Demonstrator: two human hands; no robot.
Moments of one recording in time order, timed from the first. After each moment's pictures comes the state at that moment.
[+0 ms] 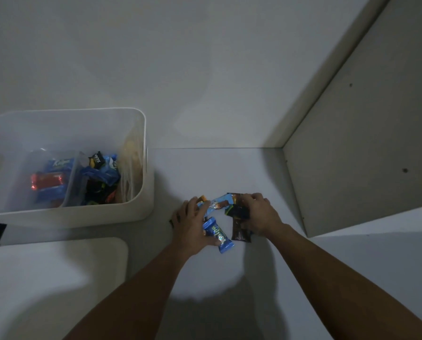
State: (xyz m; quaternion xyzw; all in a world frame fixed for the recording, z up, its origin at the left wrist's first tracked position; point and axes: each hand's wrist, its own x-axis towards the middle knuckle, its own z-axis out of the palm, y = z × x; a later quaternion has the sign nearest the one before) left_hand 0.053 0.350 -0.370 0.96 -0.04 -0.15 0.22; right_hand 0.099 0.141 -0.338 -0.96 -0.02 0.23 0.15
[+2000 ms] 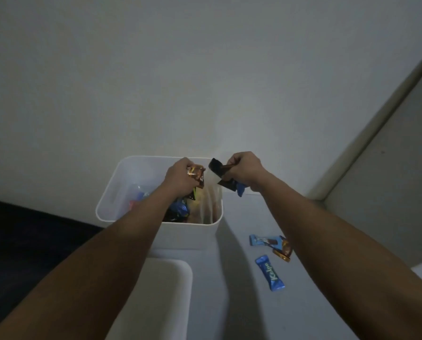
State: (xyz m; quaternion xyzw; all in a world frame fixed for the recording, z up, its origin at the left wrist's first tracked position) left_hand 0.104 0.533 -0.142 0.91 0.11 0.02 0.40; right_hand 0.154 0.360 -0.116 -0.90 -0.03 0.12 0.42
